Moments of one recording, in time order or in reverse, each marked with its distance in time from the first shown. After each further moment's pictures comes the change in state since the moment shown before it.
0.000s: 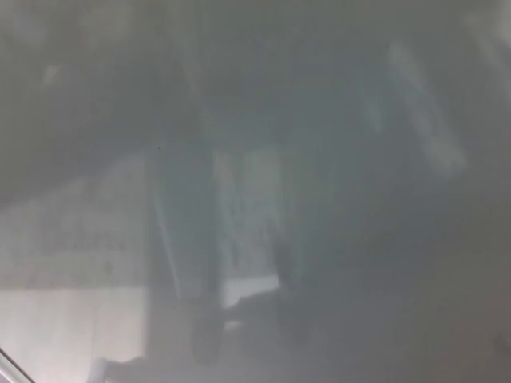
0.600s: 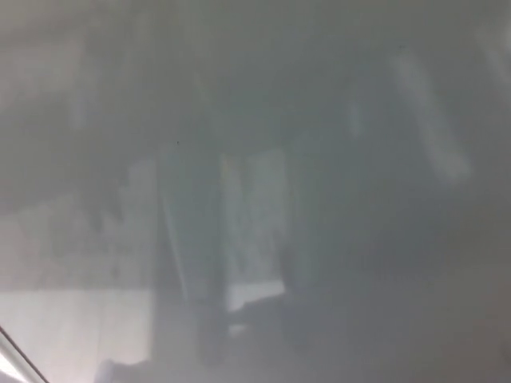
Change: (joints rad) left_arm 0.530 -0.279 -0.317 0.134 0.104 -0.120 0.034; right_arm 0.051 0.087 0.089 0.024 -0.016 -0.005 0.054
